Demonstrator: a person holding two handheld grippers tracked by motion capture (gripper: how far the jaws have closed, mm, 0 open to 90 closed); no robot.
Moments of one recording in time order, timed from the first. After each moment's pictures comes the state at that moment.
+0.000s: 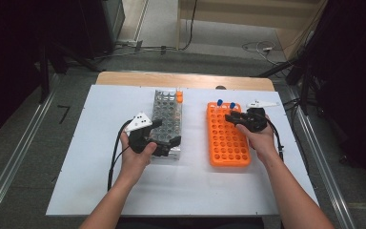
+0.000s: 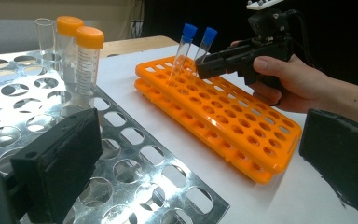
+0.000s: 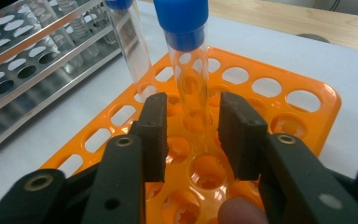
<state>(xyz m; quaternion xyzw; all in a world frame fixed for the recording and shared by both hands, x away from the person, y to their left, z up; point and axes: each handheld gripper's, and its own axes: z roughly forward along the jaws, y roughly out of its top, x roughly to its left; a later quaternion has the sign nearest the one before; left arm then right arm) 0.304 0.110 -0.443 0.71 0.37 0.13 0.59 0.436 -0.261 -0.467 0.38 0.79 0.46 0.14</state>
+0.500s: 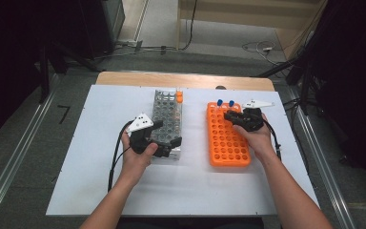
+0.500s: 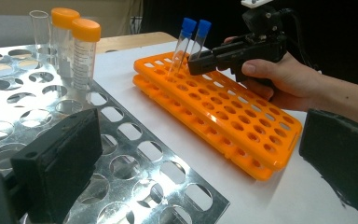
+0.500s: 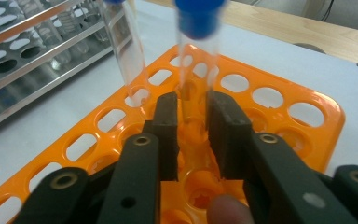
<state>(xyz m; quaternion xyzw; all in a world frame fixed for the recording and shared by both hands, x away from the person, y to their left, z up) 0.304 0.108 -0.446 0.71 0.37 0.13 0.58 0.440 -0.252 -0.472 0.36 0.80 0.45 0.16</state>
